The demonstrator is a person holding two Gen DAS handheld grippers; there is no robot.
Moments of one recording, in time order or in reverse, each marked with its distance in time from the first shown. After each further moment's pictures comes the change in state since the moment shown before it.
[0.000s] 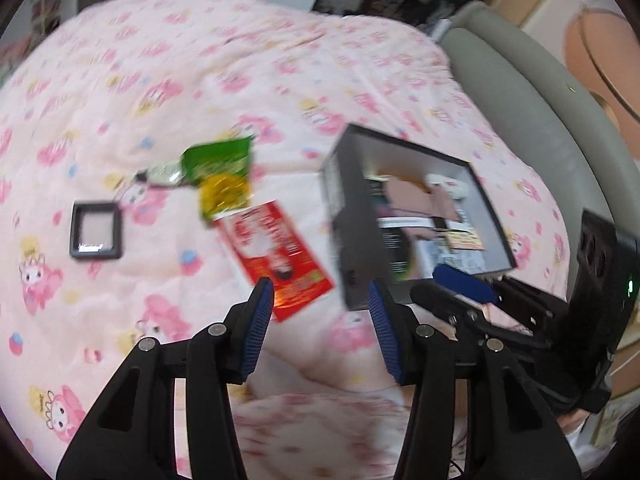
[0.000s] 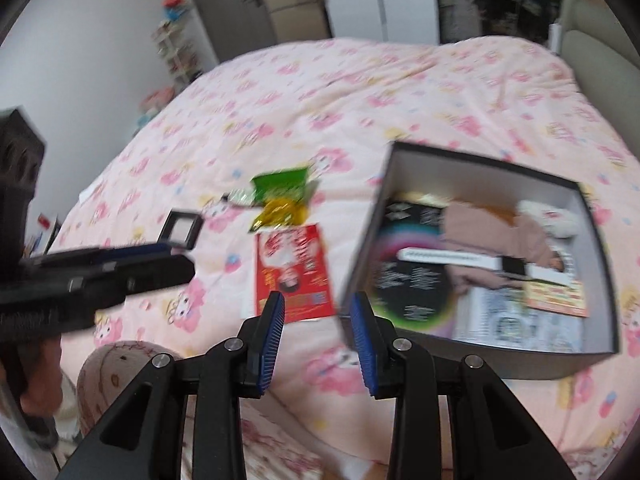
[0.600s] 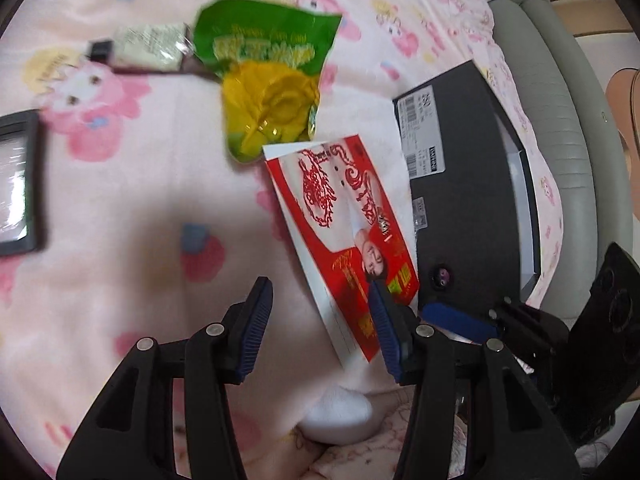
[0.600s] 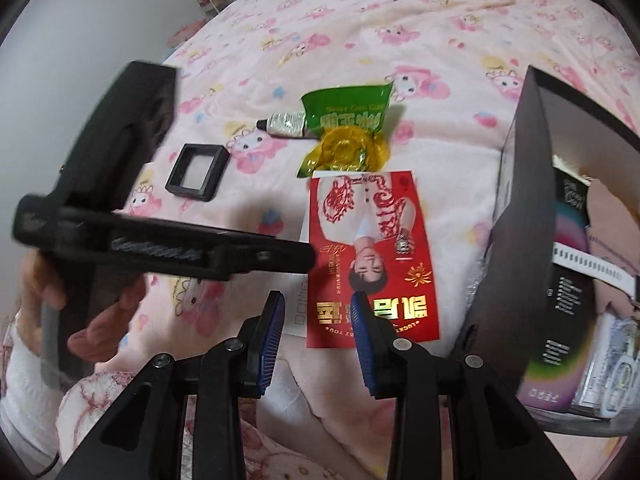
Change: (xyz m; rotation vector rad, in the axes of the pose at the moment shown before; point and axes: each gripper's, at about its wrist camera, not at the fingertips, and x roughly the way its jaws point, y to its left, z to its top) left arm 0.144 0.103 0.023 -0.171 0.367 -0.201; right arm 0.123 0.036 0.013 -0.046 0.253 0.145
